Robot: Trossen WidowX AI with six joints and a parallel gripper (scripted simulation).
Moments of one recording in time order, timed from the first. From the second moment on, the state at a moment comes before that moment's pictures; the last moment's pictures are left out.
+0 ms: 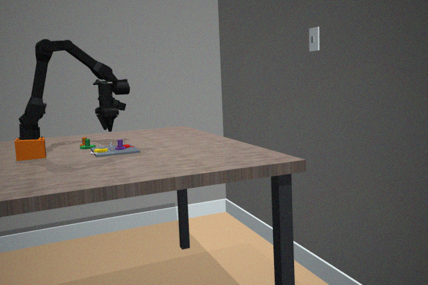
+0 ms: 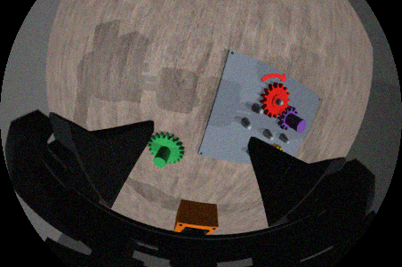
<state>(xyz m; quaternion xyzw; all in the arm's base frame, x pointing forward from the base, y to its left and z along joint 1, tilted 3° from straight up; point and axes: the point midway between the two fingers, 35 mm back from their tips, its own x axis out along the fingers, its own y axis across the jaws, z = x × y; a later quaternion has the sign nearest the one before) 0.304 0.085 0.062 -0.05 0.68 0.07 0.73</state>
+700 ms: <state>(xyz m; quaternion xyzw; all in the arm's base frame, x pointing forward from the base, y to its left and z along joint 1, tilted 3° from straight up) 0.218 0.178 0.059 0.18 0.67 -0.15 0.70</state>
